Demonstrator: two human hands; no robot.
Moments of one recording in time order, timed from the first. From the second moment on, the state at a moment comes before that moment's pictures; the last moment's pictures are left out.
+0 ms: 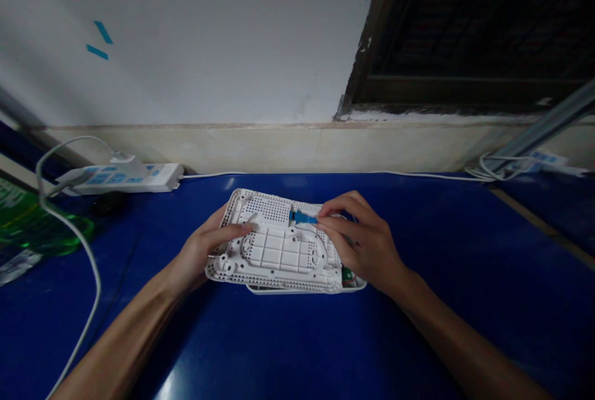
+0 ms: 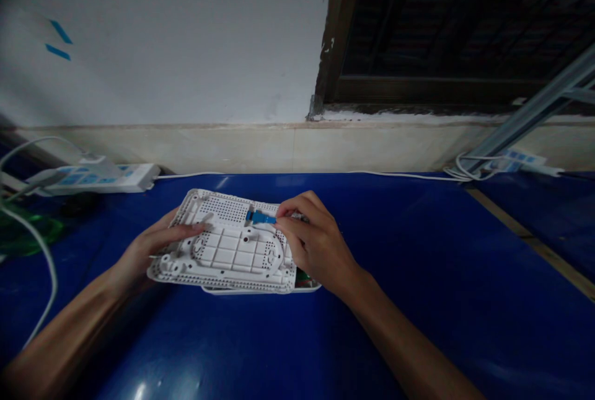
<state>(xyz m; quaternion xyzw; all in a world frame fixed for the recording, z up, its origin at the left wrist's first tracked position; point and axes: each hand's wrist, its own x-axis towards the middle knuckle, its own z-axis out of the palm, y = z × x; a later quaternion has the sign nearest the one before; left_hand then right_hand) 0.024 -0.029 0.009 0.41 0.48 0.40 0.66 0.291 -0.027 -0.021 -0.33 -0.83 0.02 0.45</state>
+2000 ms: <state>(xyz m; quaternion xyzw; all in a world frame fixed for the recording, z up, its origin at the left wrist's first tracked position) 0.007 -0.007 0.085 0.74 0.43 0.35 0.39 0.303 -0.022 -0.024 -0.42 -0.76 0.19 0.46</state>
